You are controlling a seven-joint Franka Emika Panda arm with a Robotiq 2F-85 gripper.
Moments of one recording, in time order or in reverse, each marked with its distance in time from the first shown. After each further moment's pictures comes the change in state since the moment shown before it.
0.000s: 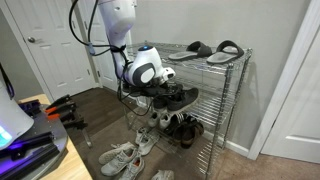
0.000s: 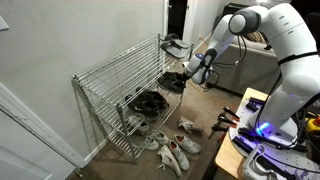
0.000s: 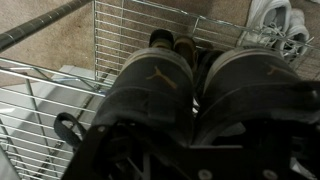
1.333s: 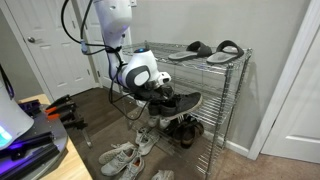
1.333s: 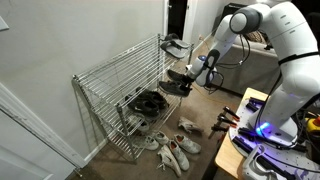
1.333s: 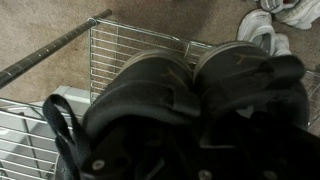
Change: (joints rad) arm 0.008 -0.029 -0.027 -0.099 -0.001 -0.002 0.000
